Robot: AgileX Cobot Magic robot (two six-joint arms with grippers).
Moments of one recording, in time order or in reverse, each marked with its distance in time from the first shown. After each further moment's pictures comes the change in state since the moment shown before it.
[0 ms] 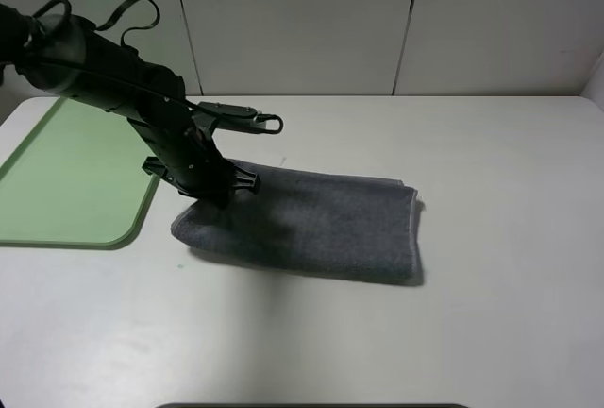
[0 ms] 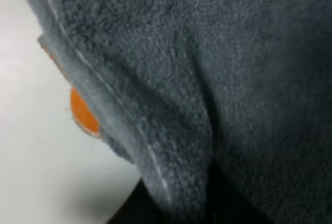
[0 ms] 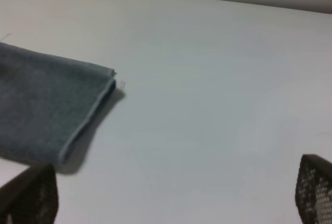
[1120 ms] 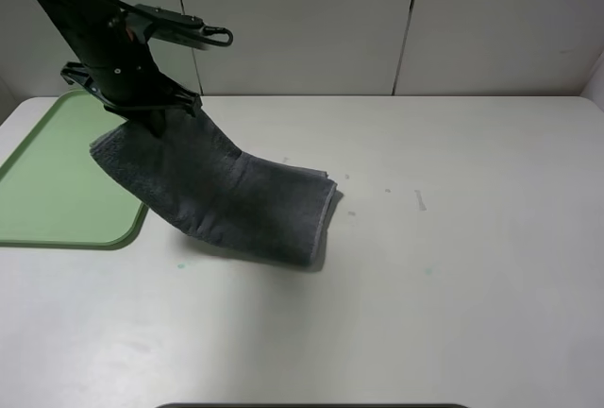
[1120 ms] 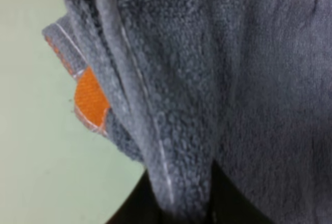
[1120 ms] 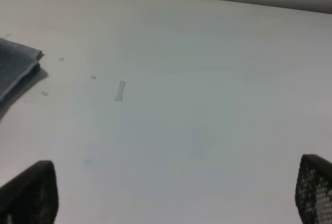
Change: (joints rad) left arm 0.101 -0.205 -0.184 0.204 0.389 -0.011; right arm 0.000 0.000 0.000 0.000 0.000 0.000
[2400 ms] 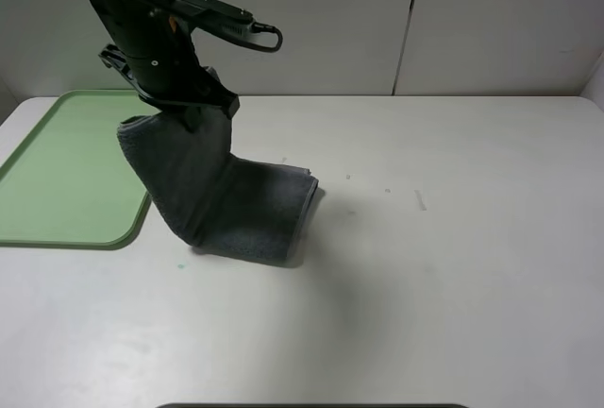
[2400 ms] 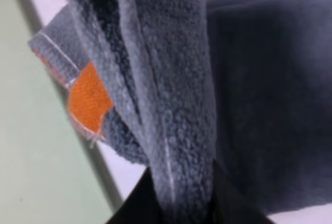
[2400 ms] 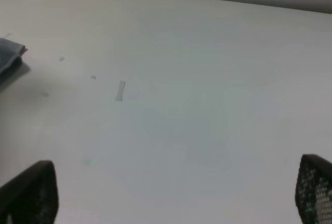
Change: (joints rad) left arm -0.180 0.000 -0.059 0.037 0.046 -0.002; right arm 0.000 0.000 0.000 0.000 0.000 0.000
